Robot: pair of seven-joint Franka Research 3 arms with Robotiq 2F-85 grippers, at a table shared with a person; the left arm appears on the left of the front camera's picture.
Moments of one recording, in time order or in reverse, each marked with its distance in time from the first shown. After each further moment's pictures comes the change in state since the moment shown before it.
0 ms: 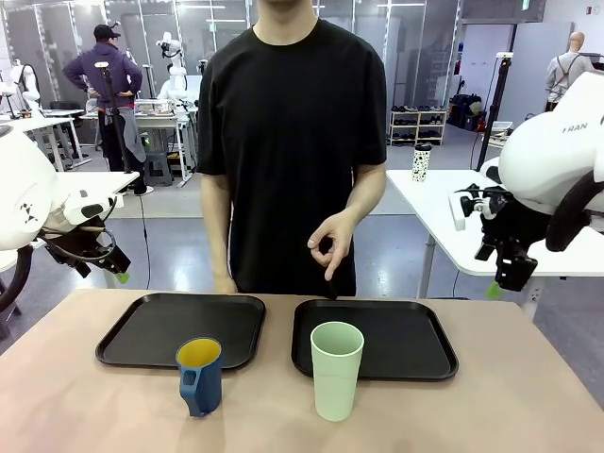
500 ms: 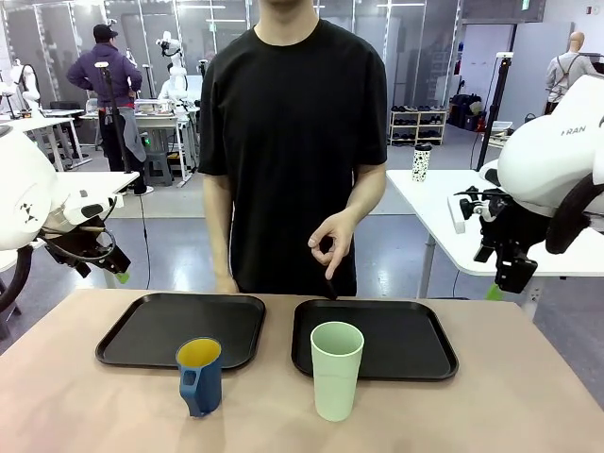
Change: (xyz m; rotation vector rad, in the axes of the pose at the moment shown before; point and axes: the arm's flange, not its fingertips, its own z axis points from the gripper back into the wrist) left arm 0.000 0.000 0.000 0.000 0.000 0.000; right arm 0.000 0.000 -0.001 0.002 0.001 0.004
